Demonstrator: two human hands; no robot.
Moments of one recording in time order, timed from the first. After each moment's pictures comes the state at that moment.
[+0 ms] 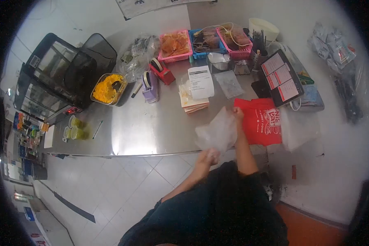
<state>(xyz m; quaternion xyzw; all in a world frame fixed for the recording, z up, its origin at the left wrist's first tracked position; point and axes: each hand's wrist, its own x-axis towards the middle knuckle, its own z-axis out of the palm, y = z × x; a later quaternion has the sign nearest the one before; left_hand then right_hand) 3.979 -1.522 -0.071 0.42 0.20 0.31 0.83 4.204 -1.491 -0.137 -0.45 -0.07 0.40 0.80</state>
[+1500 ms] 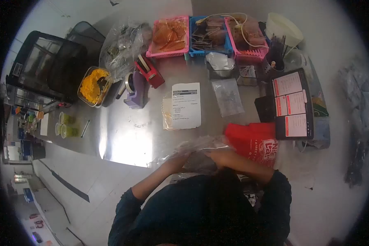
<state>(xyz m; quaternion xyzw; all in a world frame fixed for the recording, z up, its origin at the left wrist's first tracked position) 4.019 -1.416 -0.121 0.88 0.24 -0.22 0.34 4.229 -1.482 -0.088 -0.50 -0.74 0.45 -0.07</state>
